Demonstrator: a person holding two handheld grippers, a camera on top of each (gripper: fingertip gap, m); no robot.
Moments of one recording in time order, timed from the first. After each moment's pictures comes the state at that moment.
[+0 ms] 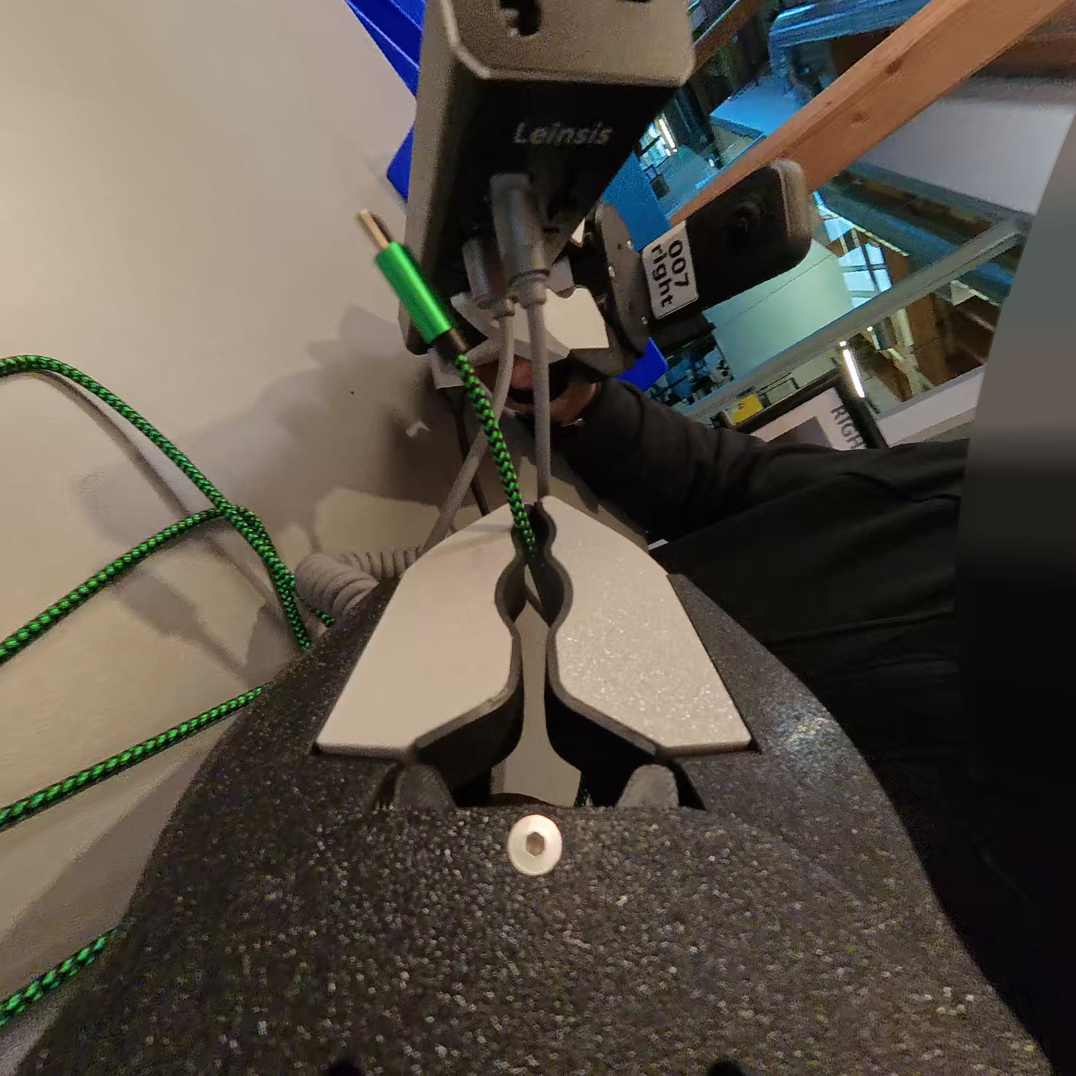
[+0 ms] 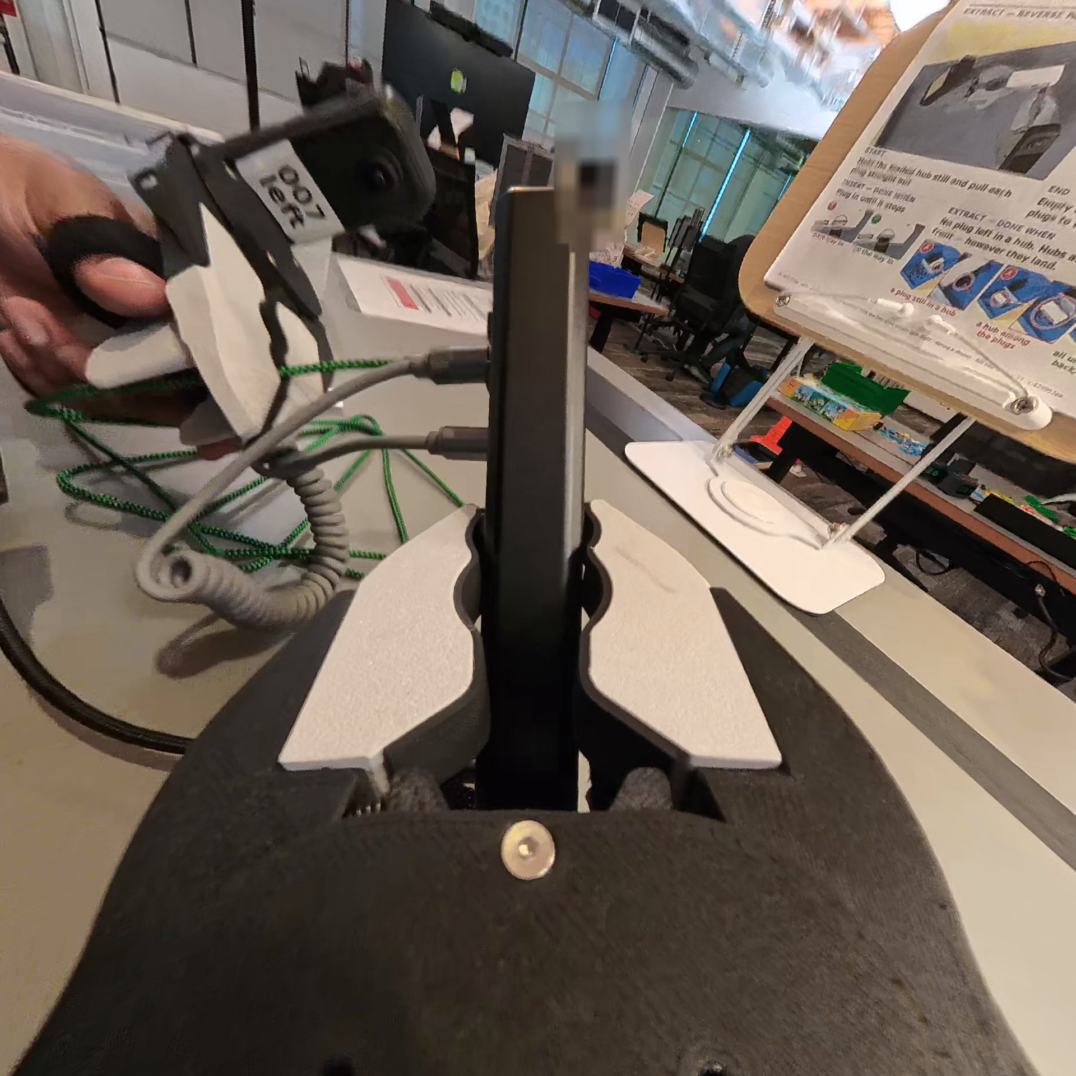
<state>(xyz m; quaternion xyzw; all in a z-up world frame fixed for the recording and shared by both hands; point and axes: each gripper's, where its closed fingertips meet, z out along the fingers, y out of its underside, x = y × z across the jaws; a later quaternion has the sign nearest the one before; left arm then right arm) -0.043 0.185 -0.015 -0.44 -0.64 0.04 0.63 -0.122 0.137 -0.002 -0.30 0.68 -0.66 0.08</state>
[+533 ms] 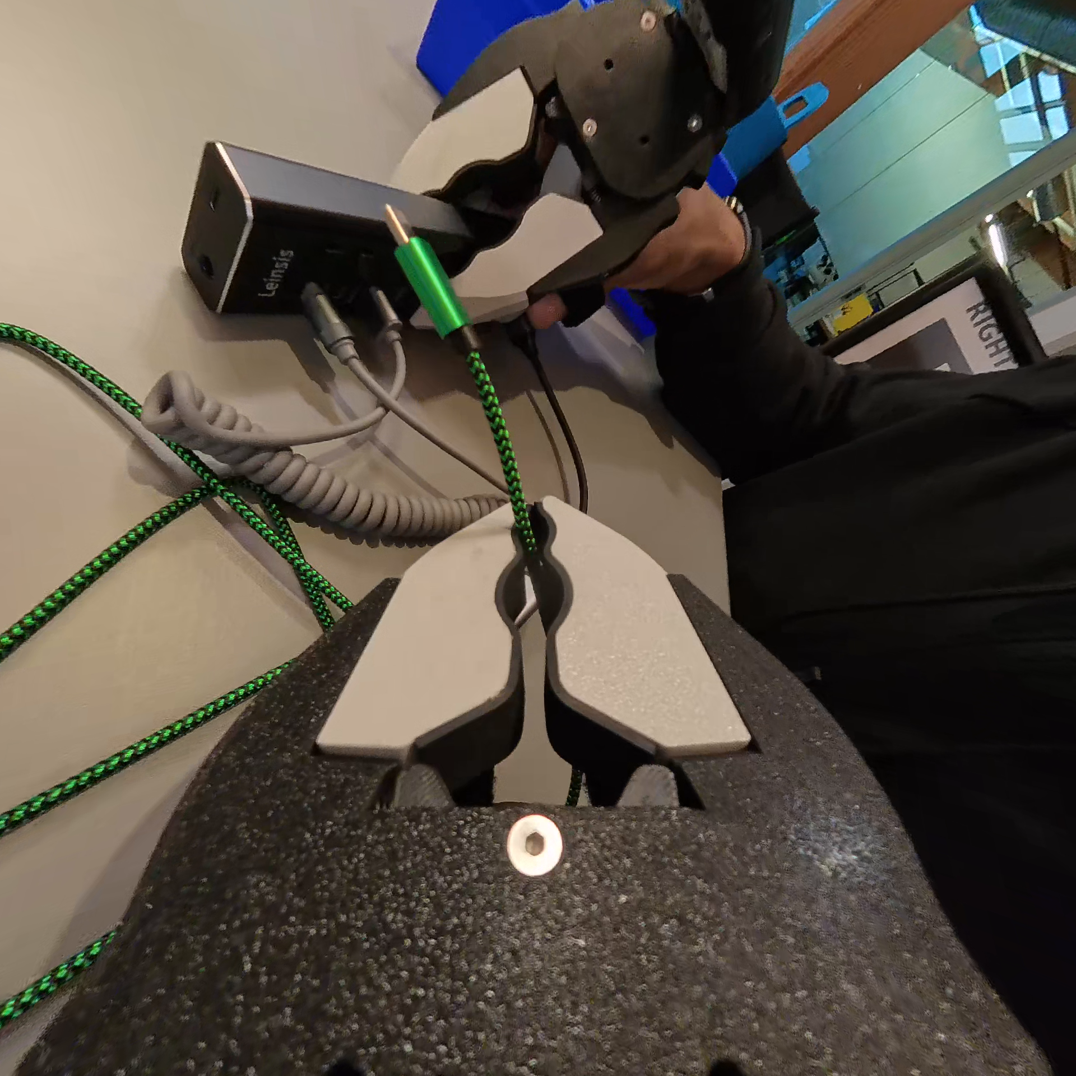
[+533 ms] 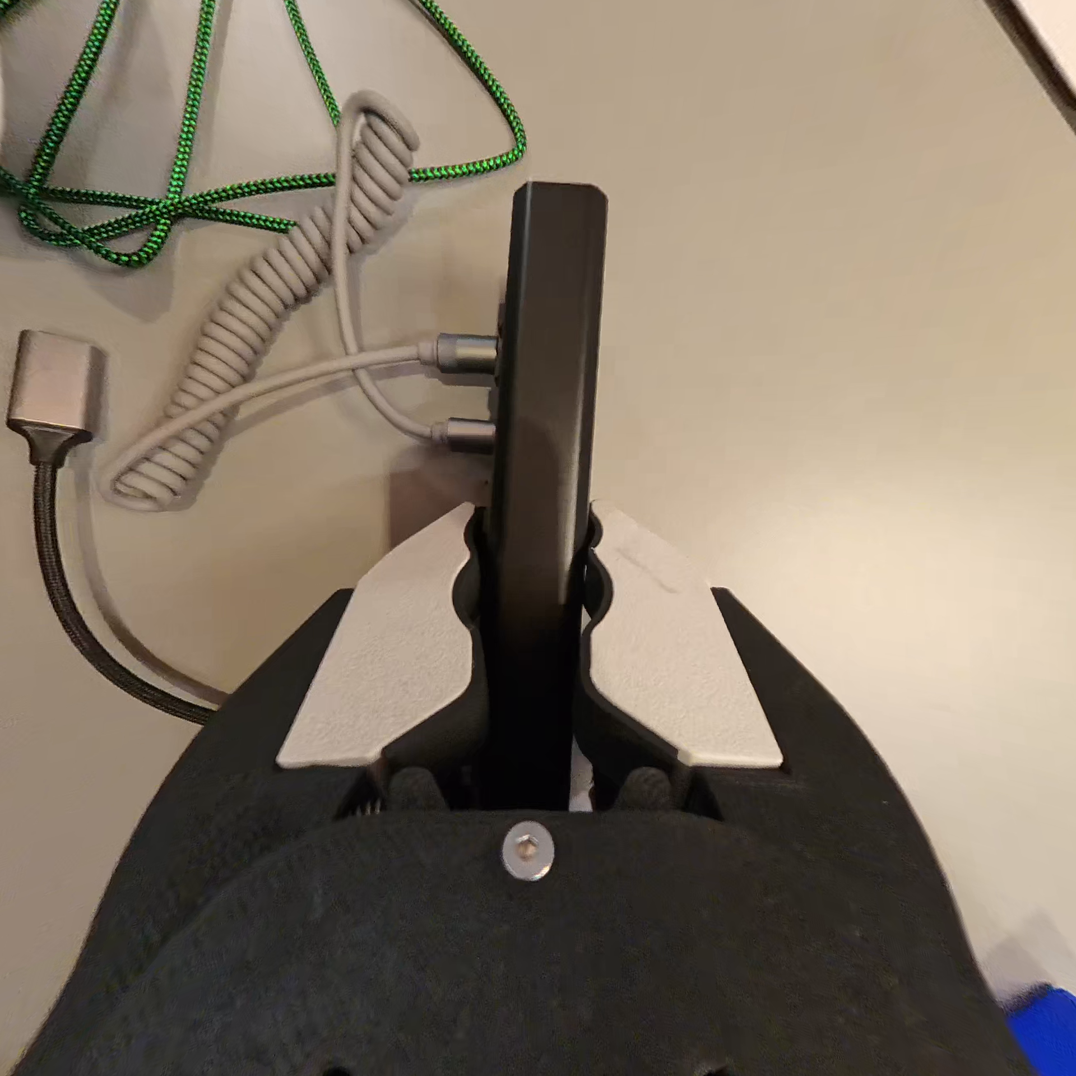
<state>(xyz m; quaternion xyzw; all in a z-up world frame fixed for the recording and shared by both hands) -0.043 0.197 -0.041 -0.51 -0.65 0.05 0.56 -0.167 0.166 -0.095 -0.28 0.91 -0.30 0.08</state>
